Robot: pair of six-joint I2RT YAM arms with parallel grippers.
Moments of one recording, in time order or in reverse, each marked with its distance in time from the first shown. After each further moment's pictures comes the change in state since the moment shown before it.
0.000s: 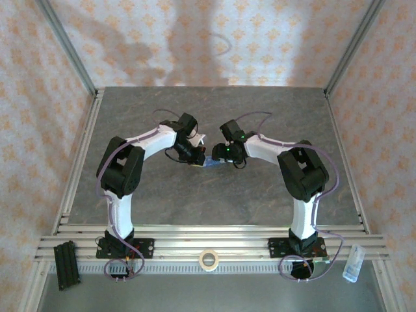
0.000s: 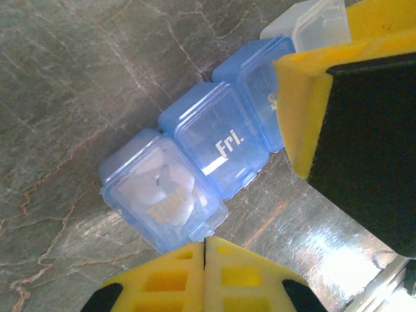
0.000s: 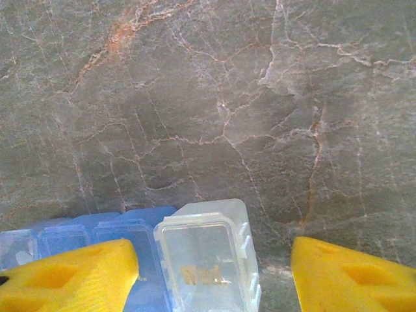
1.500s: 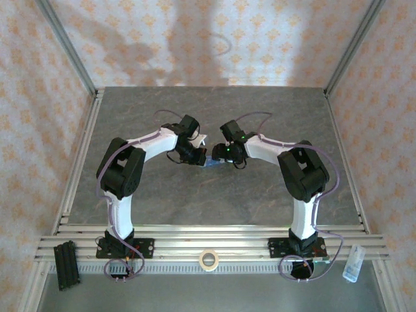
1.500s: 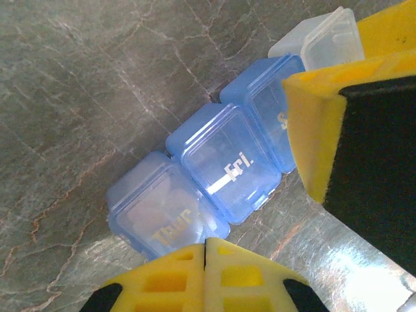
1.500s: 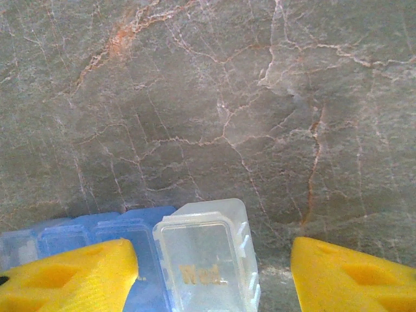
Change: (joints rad) left arm -0.019 -0.011 -0.044 0.096 -0.076 0.000; right arm 0.000 -0.003 -0.010 0.014 0.000 0.003
